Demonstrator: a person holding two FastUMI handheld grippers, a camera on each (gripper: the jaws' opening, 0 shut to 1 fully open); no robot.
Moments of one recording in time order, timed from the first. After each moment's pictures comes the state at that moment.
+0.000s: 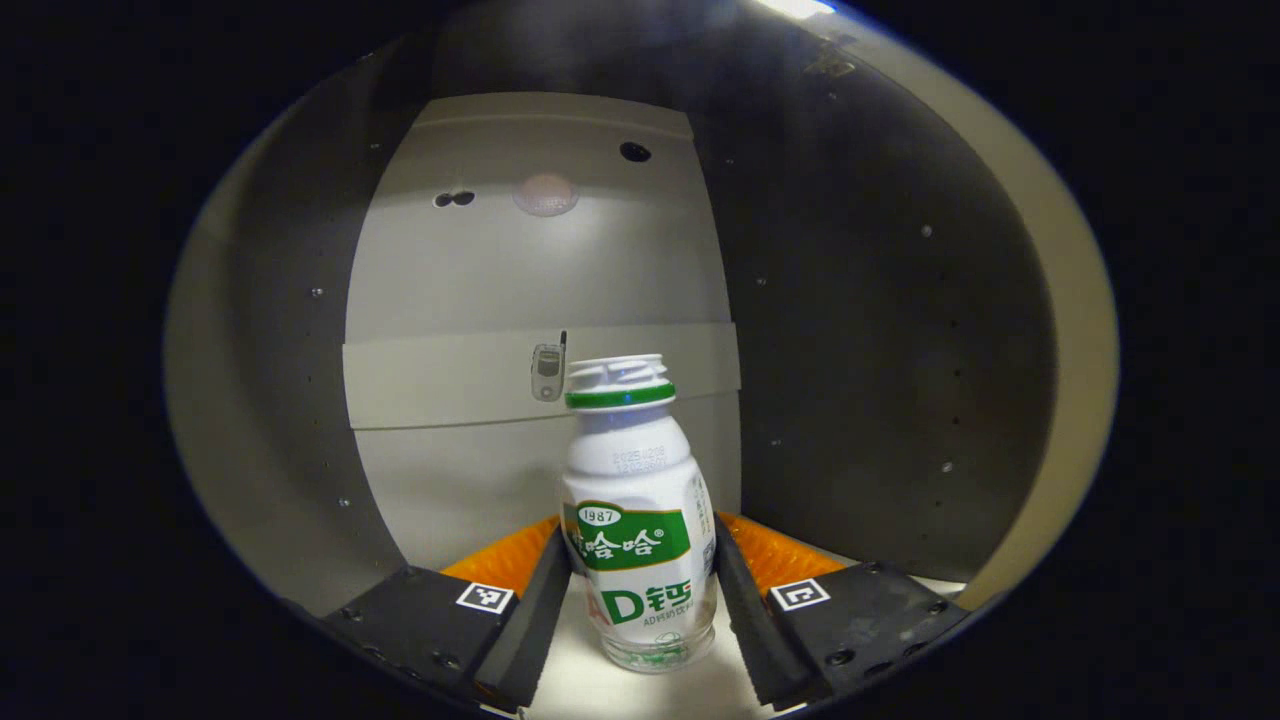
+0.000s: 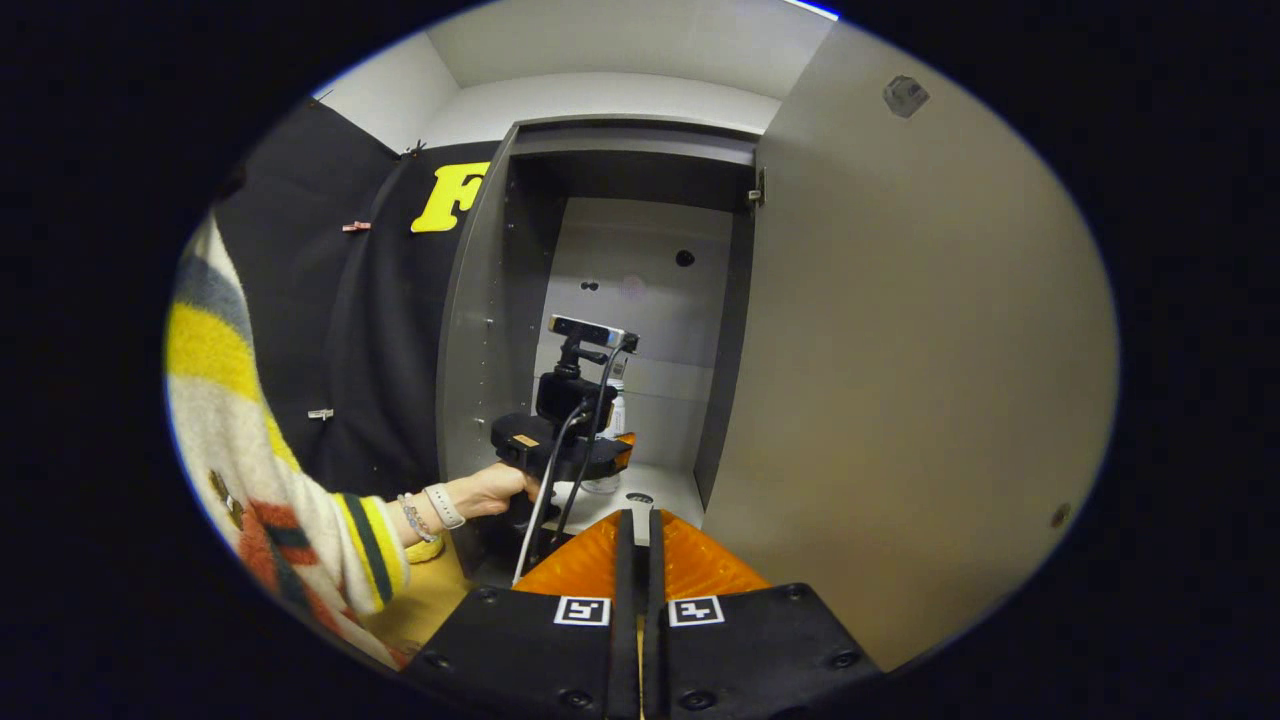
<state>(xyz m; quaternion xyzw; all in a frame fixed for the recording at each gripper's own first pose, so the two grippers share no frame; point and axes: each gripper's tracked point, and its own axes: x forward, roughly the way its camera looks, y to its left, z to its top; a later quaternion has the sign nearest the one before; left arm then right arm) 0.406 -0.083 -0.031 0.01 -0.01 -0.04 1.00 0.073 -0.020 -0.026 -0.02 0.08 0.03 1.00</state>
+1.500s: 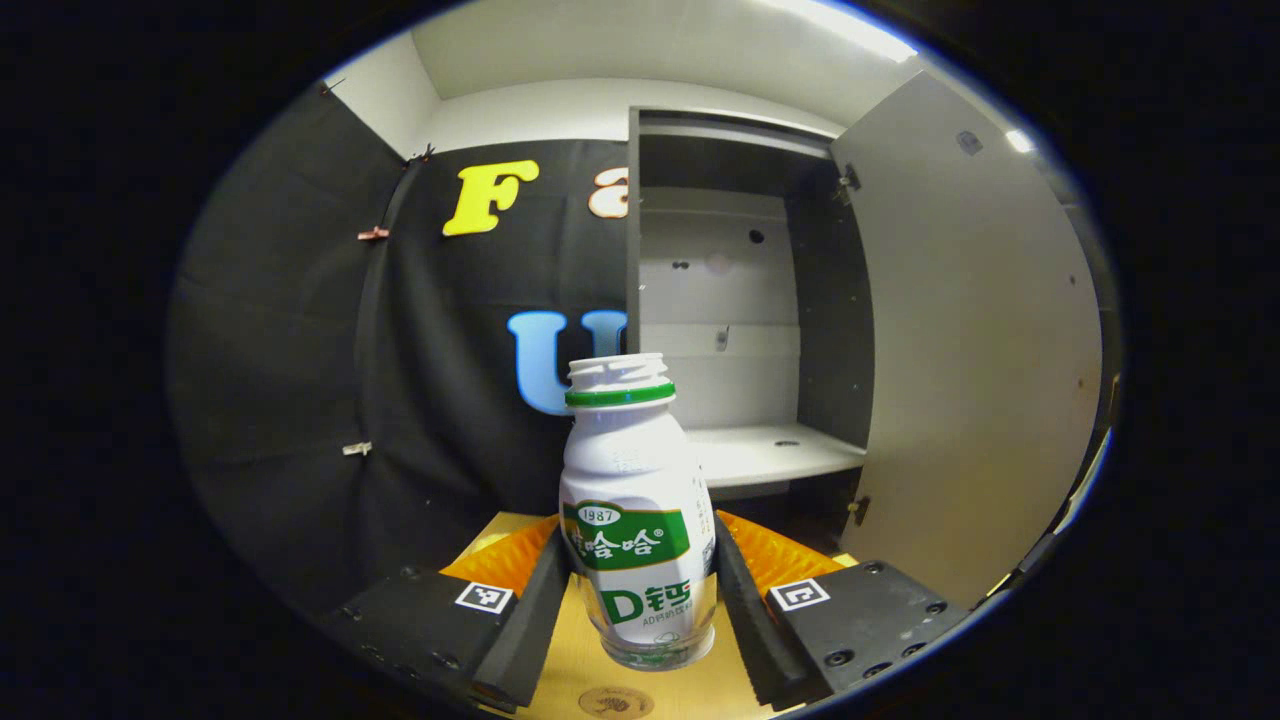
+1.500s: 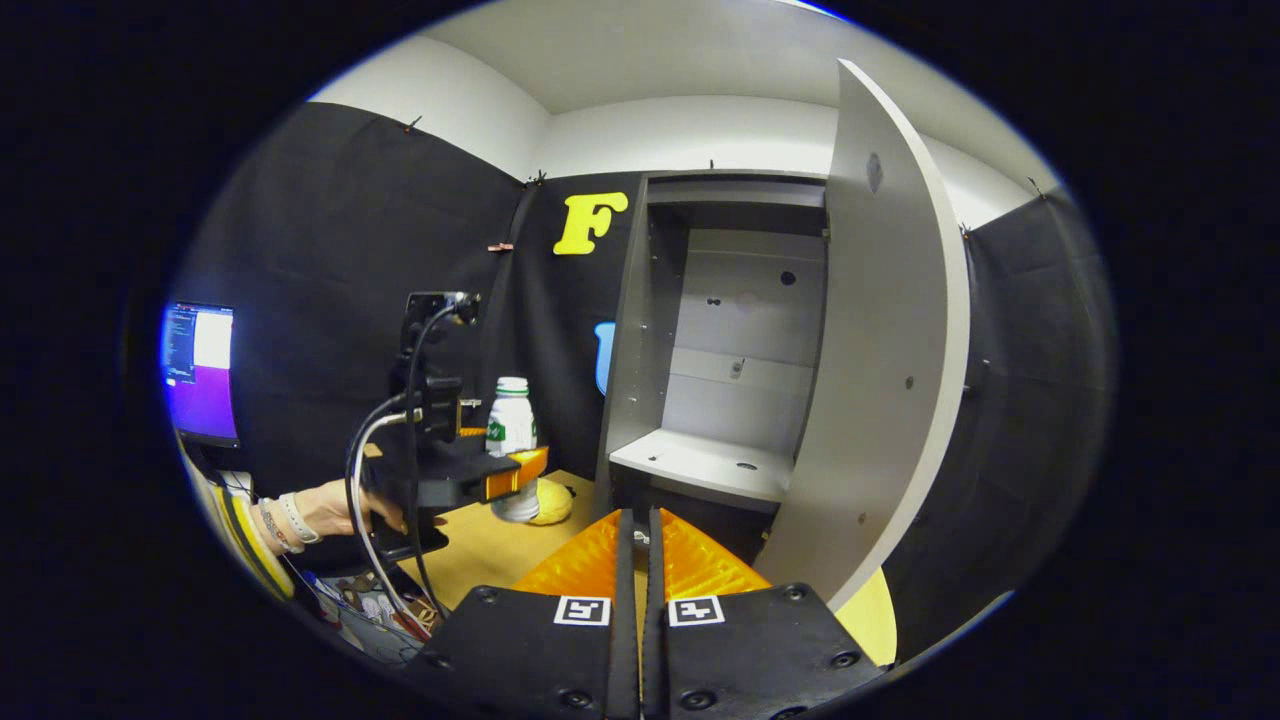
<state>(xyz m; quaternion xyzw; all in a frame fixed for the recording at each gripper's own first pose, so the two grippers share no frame) -0.027 -0.028 -0.099 -0.04 0.04 0.15 0.99 -0.110 0.010 -0.024 0.00 0.06 0.23 0.97</state>
